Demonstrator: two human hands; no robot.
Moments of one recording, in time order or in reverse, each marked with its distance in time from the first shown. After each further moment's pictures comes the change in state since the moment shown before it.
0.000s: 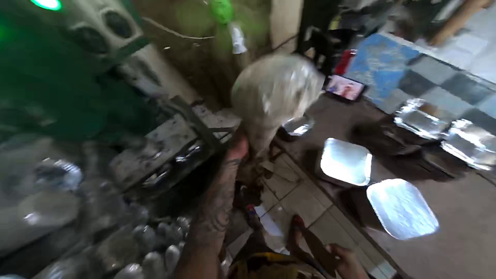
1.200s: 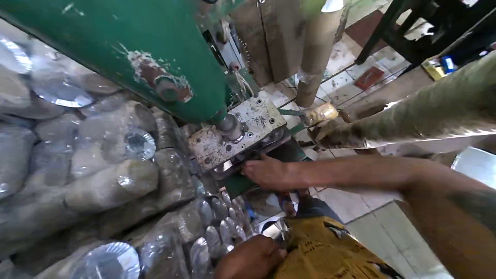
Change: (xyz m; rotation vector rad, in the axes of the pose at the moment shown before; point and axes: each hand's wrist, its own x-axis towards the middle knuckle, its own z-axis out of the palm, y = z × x) left_hand -0.206 -0.030 -0.240 0.517 -0.923 -0.416; right_hand 0.220 -0.422 0.231 -1.131 -0.730 -1.074
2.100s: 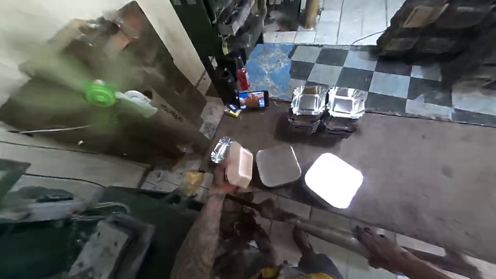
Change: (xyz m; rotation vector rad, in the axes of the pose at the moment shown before) left_hand 0.358 0.276 -0.013 -0.811 0.075 0.415; right_hand -0.526 -0.115 0.442 0.957 0.047 1.400
